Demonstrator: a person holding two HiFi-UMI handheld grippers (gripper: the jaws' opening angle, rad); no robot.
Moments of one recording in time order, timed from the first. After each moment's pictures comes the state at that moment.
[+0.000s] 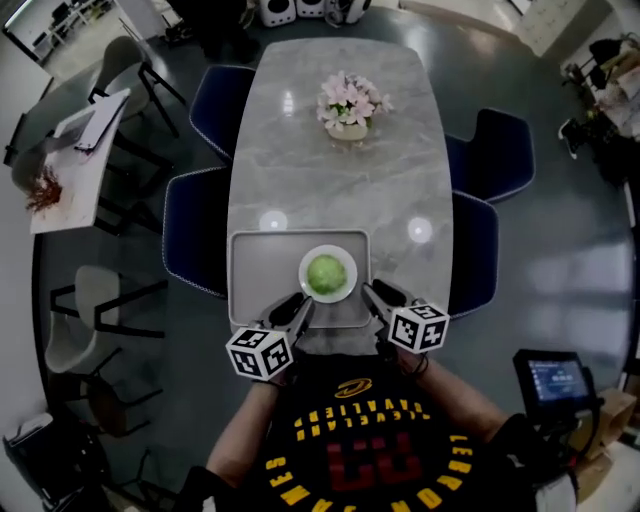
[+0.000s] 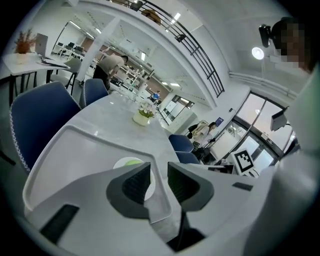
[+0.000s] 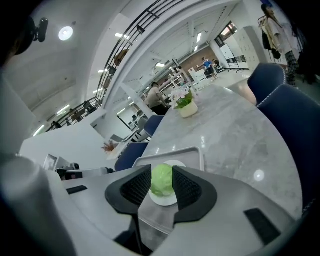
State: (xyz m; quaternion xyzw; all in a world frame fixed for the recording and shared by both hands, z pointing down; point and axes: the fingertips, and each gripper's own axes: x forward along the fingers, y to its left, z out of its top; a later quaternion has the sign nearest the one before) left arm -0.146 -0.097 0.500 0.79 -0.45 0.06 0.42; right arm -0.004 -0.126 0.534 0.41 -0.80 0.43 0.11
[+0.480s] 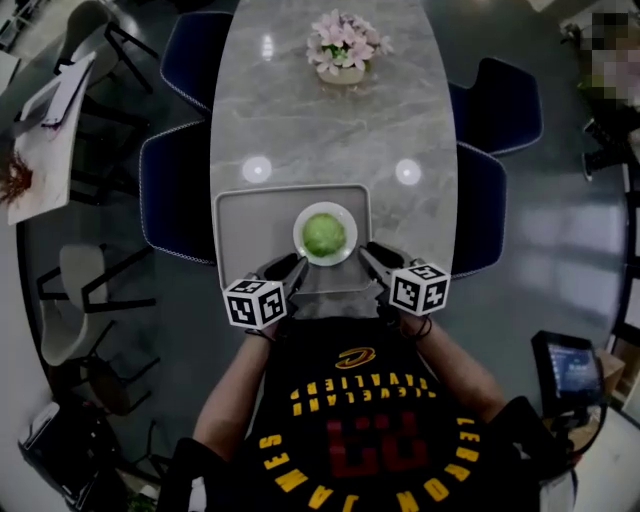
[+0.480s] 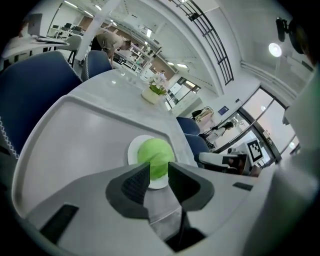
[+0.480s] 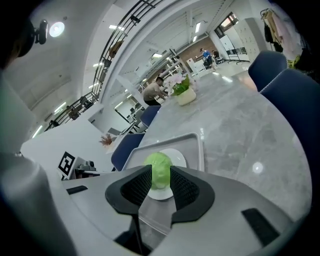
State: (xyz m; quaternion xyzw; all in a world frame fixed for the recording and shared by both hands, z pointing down) left arm -0.159 -0.104 0.582 0.76 -0.40 0.14 0.49; right arm -0.017 -0.125 0.574 0.40 -0.78 0.46 0.15
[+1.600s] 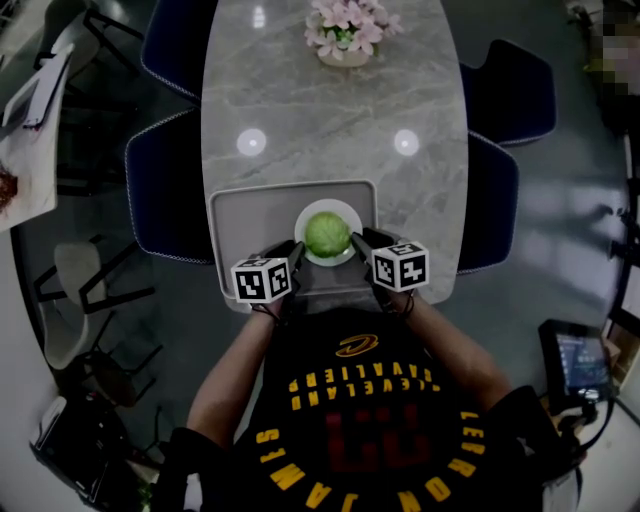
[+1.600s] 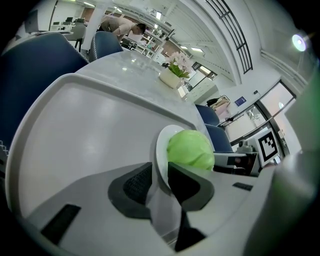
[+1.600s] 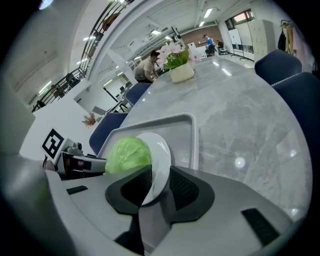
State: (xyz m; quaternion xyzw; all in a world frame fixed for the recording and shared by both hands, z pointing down) left arm -0.178 -0.125 0.655 0.70 -0.41 0.23 0.54; right arm -0.032 -0.144 0.651 0.40 -0.74 0.46 0.28
